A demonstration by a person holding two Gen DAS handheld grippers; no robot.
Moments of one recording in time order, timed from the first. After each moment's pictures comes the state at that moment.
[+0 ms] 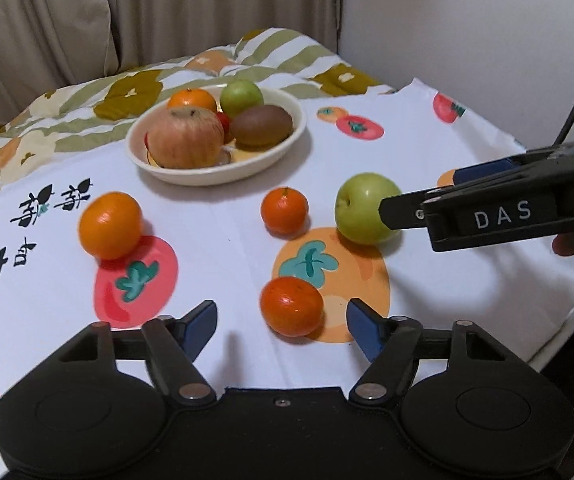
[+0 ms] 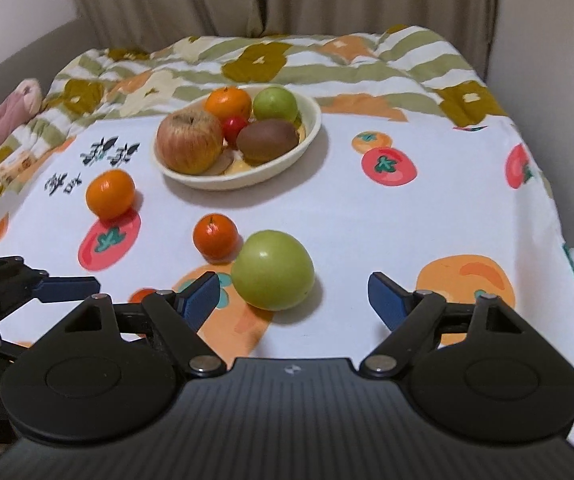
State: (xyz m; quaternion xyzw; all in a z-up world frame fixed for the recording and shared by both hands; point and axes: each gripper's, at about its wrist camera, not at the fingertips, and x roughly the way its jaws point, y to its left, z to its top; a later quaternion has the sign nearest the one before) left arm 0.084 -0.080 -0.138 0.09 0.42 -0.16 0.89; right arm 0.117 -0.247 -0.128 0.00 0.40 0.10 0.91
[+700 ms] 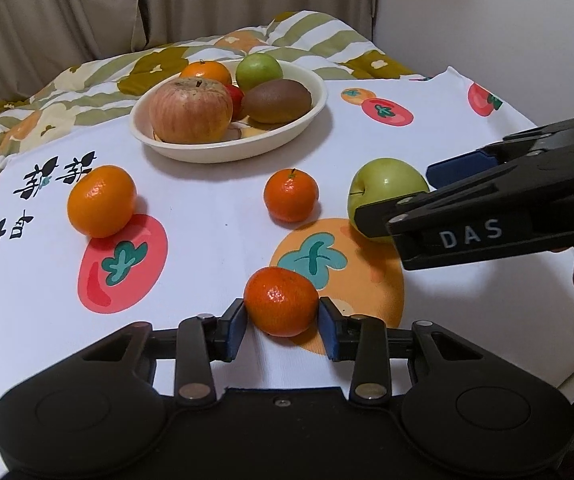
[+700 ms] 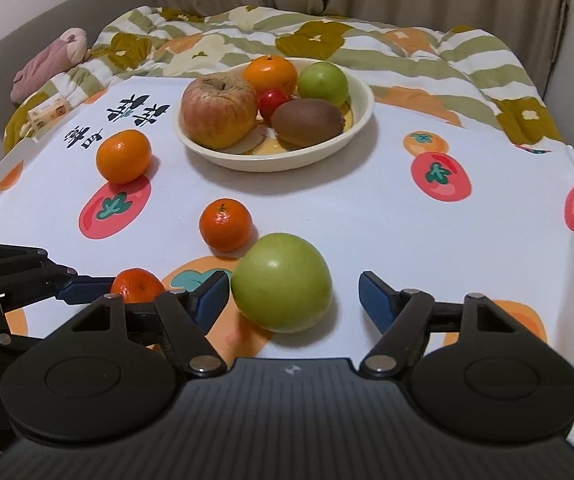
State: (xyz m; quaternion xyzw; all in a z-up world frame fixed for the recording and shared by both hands) left arm 0.097 -0.098 -0.157 0.08 0.44 -0.11 0.89; right arm 0.154 -0.236 -0.150 -0.05 0.42 0.18 0.89
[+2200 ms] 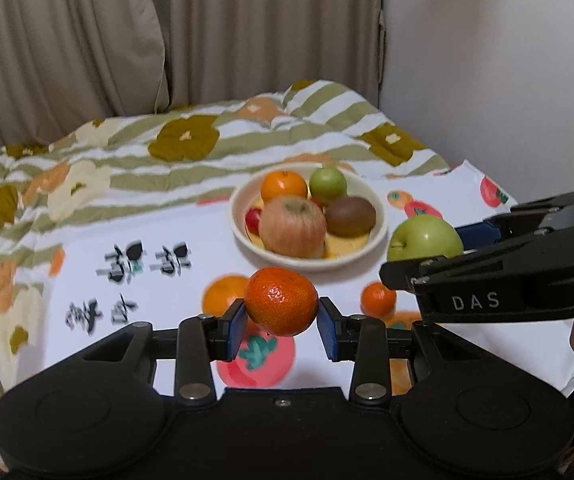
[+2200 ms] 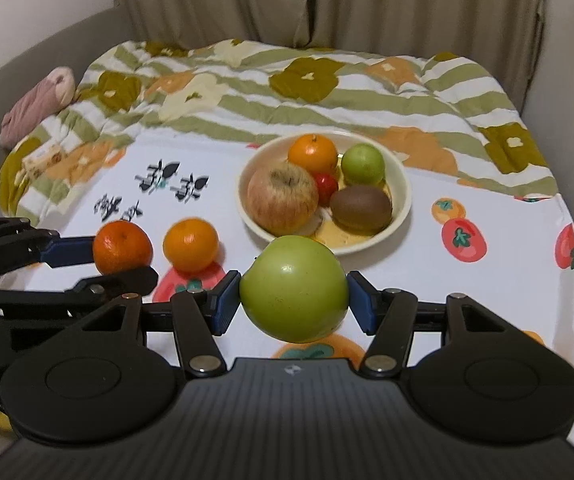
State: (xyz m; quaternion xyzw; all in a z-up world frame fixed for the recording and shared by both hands) left arm 0.107 -0.005 -0.055 0.07 0.36 -0.13 0.92; right arm 0.143 -0.155 -0.064 -0.02 0.39 0.13 0.91
